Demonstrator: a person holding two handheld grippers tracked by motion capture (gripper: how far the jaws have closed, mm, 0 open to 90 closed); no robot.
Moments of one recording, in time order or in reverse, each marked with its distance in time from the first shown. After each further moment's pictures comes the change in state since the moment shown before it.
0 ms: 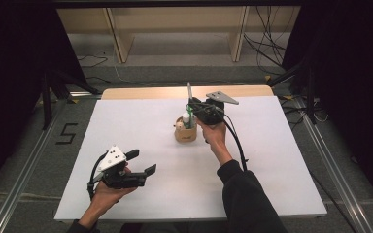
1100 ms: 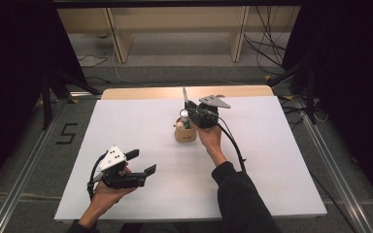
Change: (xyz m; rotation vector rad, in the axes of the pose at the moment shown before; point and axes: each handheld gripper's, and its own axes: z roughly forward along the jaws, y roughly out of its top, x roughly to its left) left arm 0.000 0.000 0.000 0.000 -0.002 0.005; right arm 0.006 -0.017 0.015 0.004 -0.013 -0.072
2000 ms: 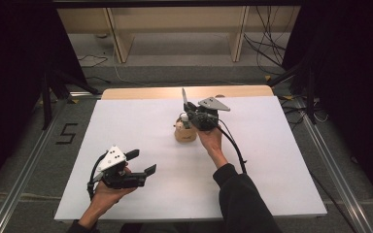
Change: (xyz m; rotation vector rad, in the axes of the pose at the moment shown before) left arm 0.000 0.000 0.000 -0.001 -0.001 -0.005; right arm 0.006 -0.001 -0.007 -0.021 0.023 -0.053
